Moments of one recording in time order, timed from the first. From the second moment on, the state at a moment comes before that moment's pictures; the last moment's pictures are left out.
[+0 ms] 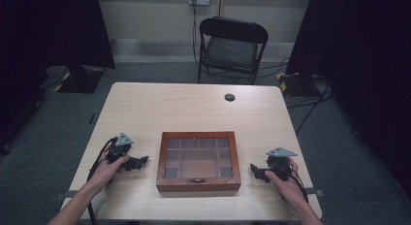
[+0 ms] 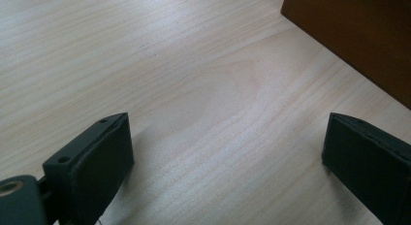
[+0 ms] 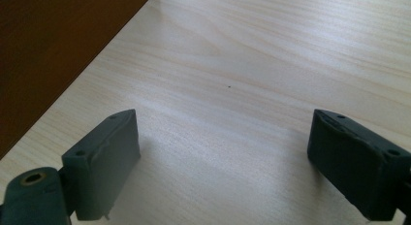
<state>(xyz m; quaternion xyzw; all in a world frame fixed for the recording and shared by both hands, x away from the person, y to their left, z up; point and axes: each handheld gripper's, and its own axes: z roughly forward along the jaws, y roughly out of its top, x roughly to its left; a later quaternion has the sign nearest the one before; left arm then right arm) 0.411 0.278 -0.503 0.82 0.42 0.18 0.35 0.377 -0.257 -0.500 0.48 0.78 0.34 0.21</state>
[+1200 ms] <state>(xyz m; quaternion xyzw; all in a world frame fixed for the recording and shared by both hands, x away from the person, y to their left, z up) 0.411 0.278 -0.502 0.82 0.42 0.18 0.35 0.370 -0.249 -0.445 0.43 0.79 0.40 0.17</state>
